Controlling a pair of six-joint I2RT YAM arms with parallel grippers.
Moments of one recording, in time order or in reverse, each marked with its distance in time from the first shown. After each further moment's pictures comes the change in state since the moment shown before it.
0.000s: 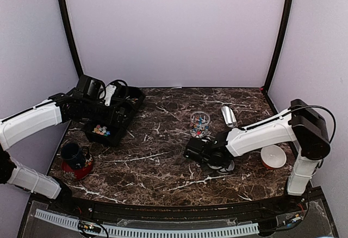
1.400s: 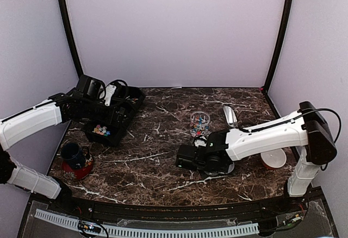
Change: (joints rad) left arm 0.000 0.000 0.000 0.000 0.000 0.000; right arm 0.161 -0.044 0.158 -0.290 0.110 0.081
